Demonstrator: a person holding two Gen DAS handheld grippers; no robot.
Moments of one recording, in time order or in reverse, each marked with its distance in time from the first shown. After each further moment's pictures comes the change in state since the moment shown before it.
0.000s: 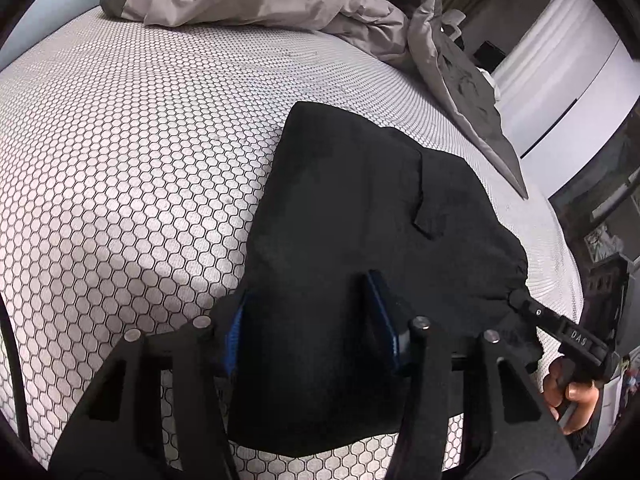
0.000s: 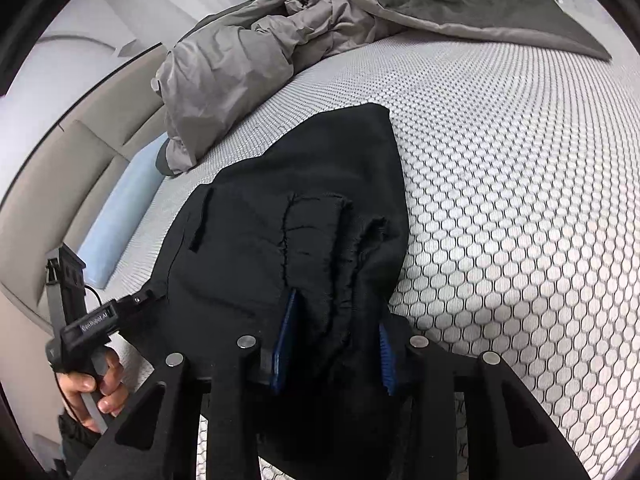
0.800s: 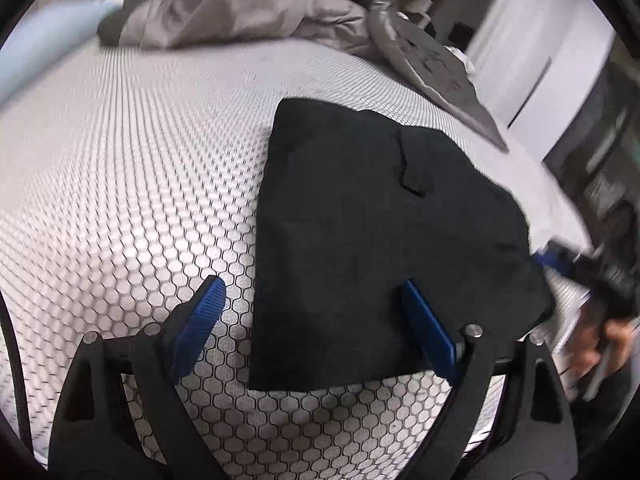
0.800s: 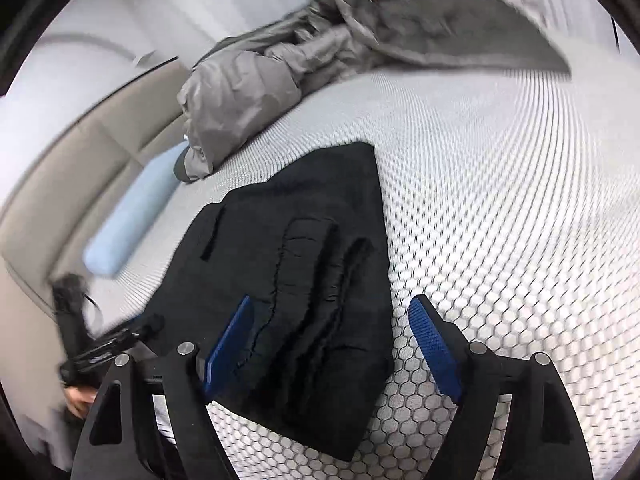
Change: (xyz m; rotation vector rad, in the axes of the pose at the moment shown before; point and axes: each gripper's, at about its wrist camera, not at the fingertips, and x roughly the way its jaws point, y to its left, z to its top) left arm -0.059 -0.011 -0.076 0.119 -0.022 -0.008; right arm -0.075 -0.026 -0.047 0.010 -0.068 0.044
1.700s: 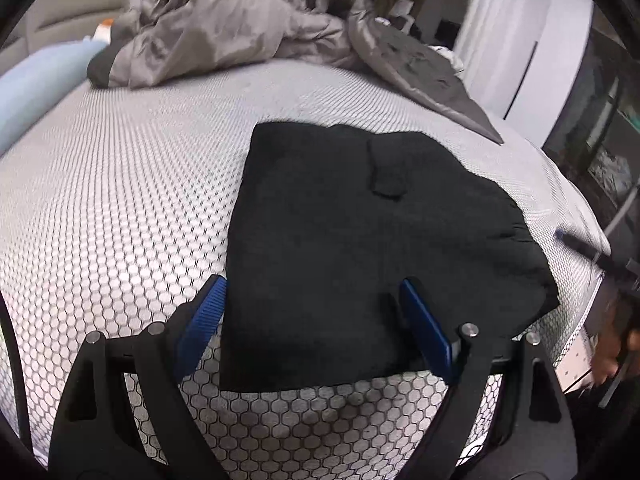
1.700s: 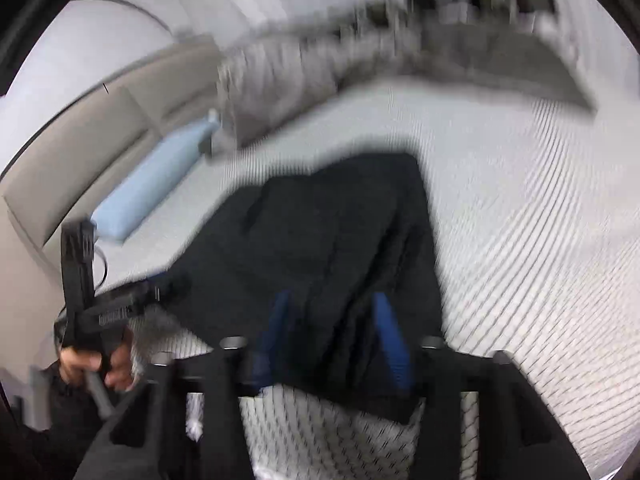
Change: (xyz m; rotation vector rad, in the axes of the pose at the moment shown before) left arm -0.007 -0.047 -0.005 0.161 -0.093 0.076; right arm -0.027 0.064 -0.026 -0.216 -0.112 -0.041
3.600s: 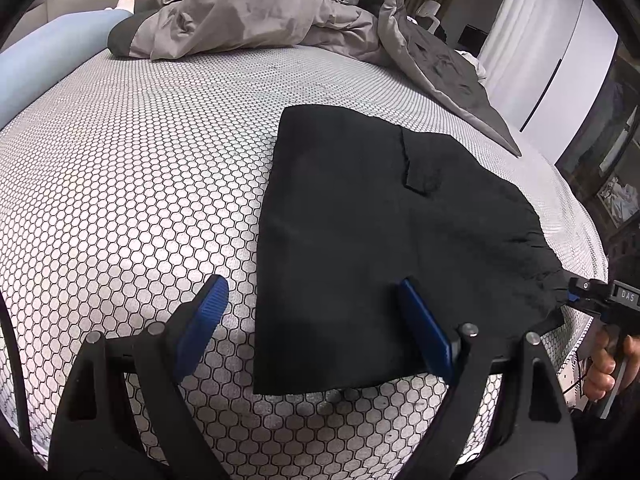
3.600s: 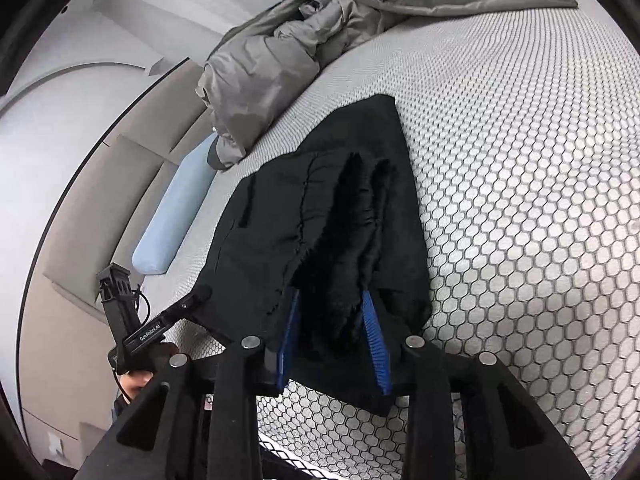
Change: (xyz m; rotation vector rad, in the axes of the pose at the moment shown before) left arm 0.012 0.014 0.001 -0.131 0.054 0.028; right arm 0.040 -0.058 -0.009 0.319 0.193 0.225
